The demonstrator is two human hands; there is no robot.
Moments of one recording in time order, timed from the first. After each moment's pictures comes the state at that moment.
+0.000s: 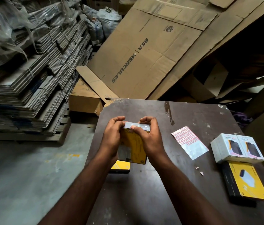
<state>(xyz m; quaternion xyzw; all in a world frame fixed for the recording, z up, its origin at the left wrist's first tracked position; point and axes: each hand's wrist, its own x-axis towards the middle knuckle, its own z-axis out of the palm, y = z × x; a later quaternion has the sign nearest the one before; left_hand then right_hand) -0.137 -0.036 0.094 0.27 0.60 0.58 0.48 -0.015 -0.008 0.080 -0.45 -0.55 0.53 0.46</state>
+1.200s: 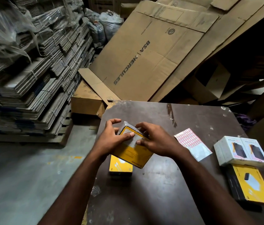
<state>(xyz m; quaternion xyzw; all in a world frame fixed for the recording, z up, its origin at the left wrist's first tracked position) -0.184 -0.030 0.071 0.42 0.64 0.44 0.48 0.014 0.034 0.084 -0.39 -0.84 0.34 0.15</state>
